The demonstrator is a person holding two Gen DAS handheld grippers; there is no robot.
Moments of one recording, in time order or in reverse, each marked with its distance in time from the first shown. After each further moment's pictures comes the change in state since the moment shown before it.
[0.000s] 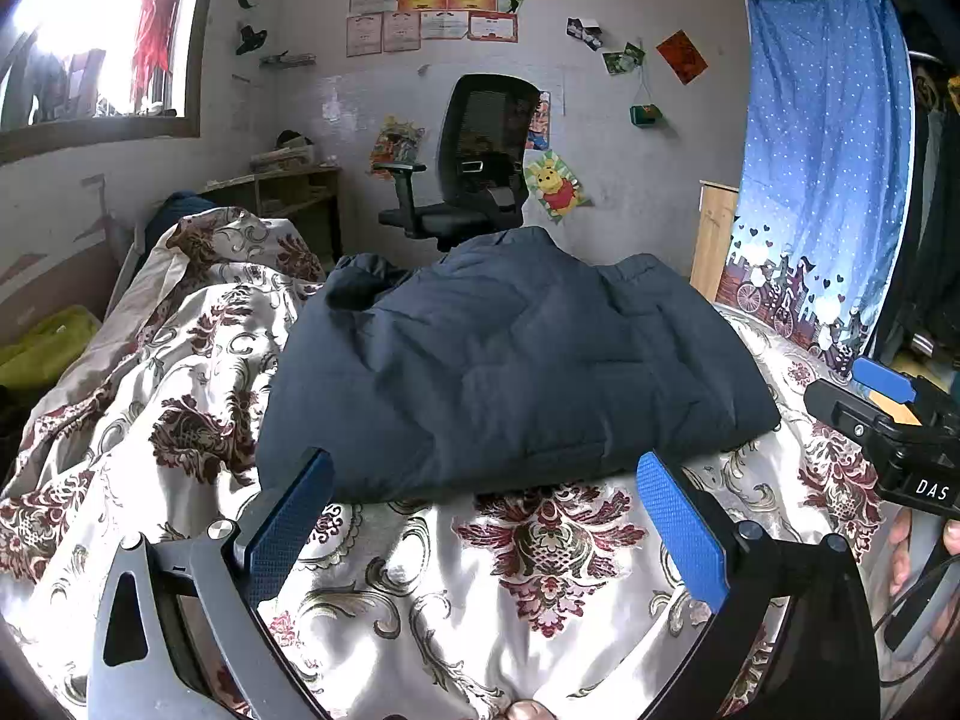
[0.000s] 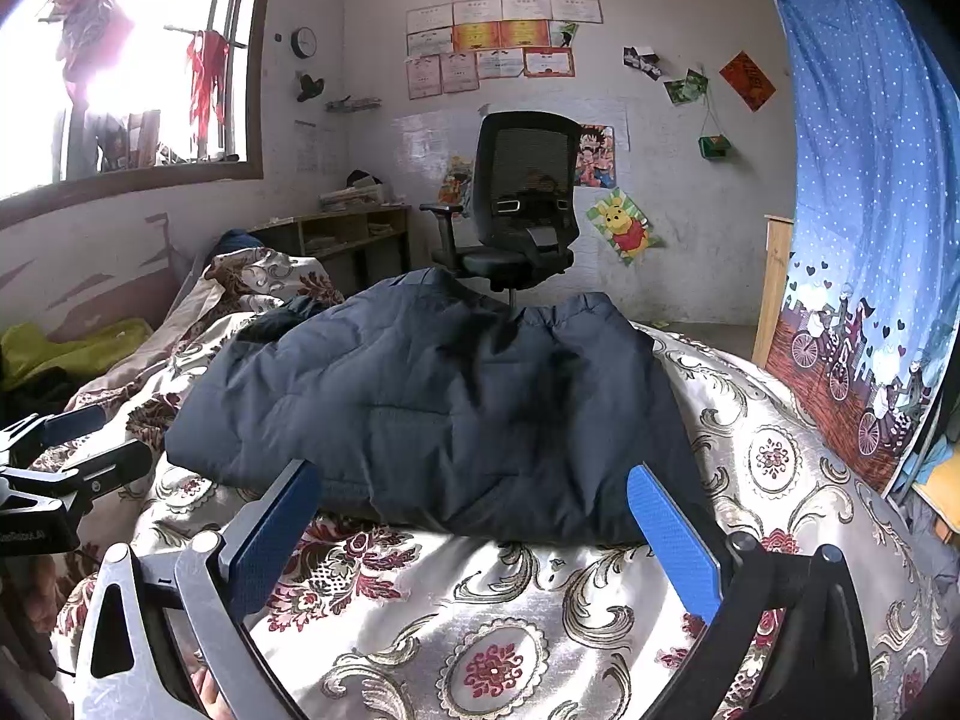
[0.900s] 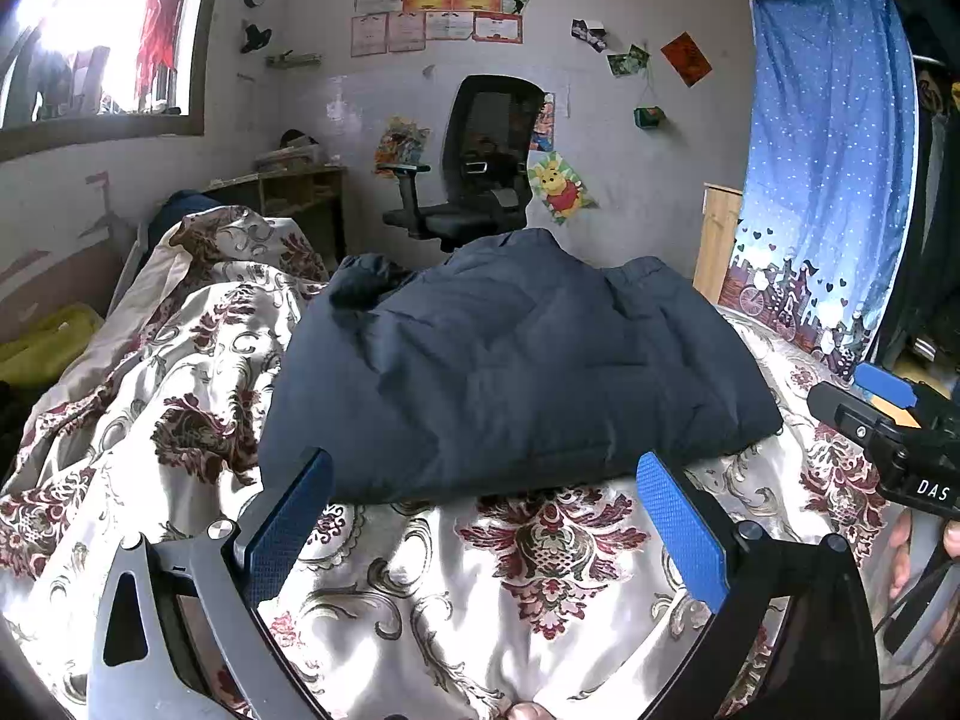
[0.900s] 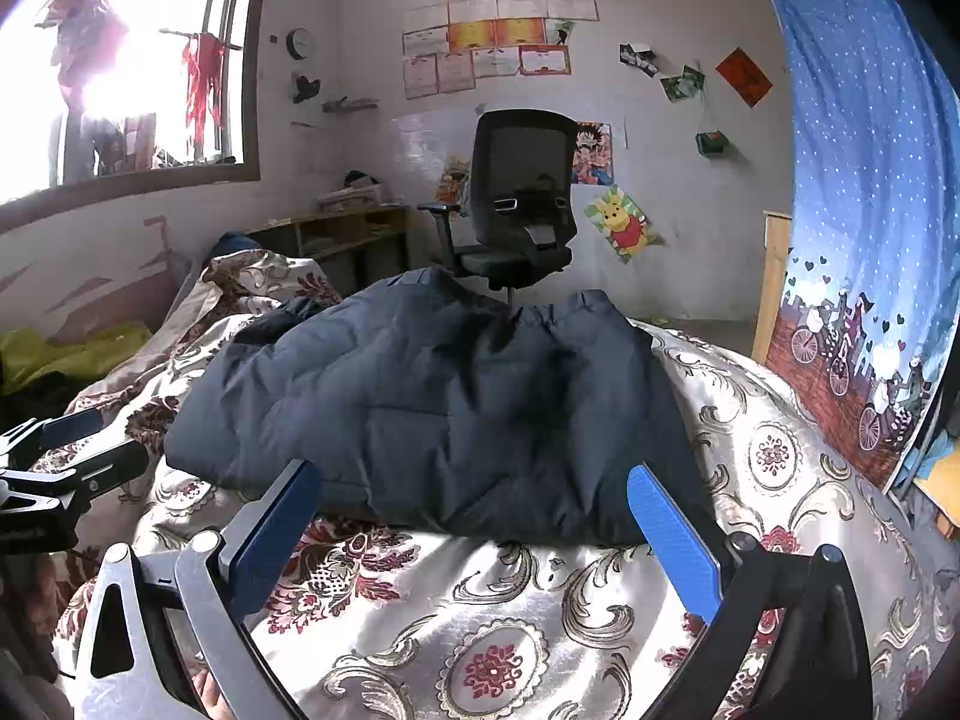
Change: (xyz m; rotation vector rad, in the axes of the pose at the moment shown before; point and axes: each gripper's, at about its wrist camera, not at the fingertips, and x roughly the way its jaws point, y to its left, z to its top) left arm 0.000 0.003 0.000 -0.004 0.000 0.001; right arm 0.000 -0.002 0.000 -0.001 0.000 0.002
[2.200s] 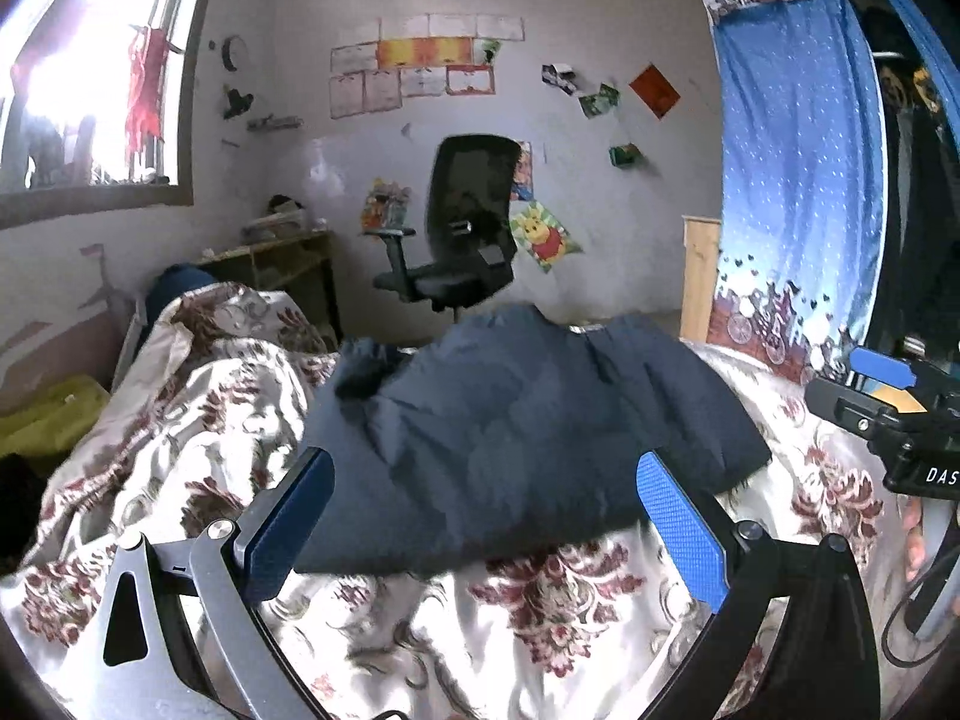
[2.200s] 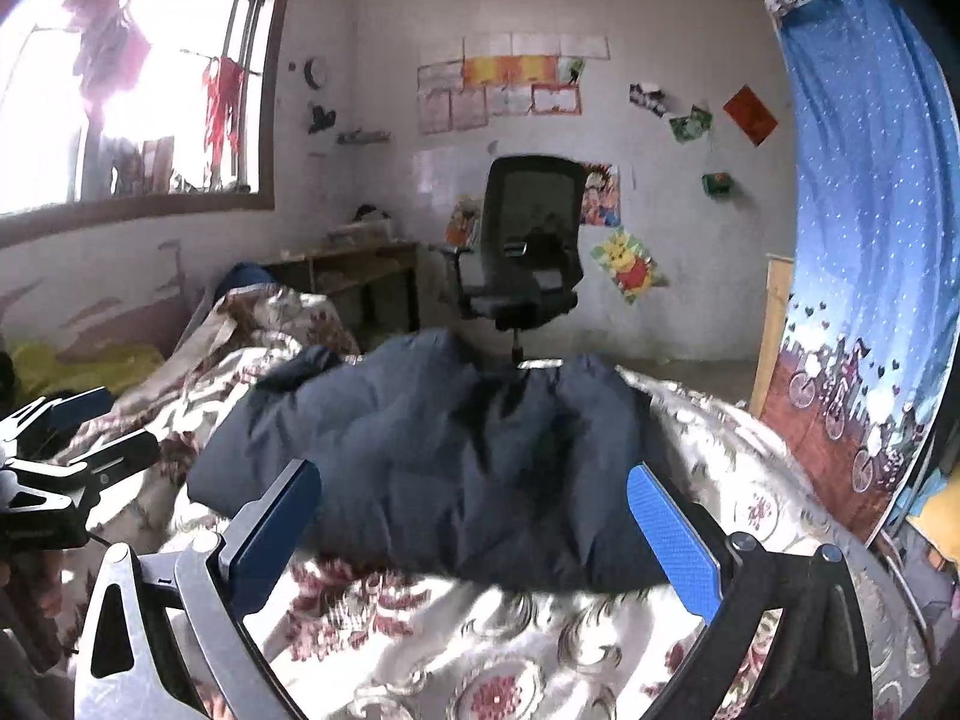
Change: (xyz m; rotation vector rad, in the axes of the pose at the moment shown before) left arm -0.024 -0.005 0.025 0.083 -0.121 -0.016; right arm -0.025 0.010 0.027 -0.038 -0.070 0.010
